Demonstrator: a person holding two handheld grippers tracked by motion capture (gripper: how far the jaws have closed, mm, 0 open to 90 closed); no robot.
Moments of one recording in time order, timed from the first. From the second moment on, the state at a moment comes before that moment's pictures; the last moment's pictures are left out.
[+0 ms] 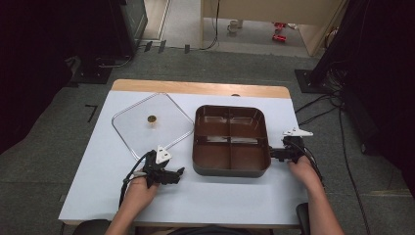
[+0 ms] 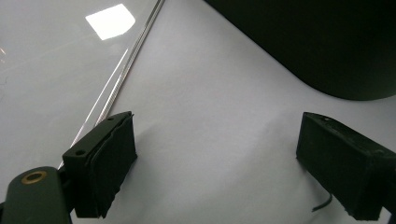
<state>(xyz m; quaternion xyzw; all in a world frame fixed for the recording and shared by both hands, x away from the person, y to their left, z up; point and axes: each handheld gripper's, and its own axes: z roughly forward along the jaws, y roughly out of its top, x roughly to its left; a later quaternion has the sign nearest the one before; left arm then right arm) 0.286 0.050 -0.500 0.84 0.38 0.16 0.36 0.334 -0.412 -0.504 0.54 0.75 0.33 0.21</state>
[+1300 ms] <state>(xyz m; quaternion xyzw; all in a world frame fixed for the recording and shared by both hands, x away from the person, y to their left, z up) 0.285 0.047 -0.497 0.84 0.39 0.16 0.34 0.334 -0.412 -0.504 0.54 0.75 0.33 0.21</state>
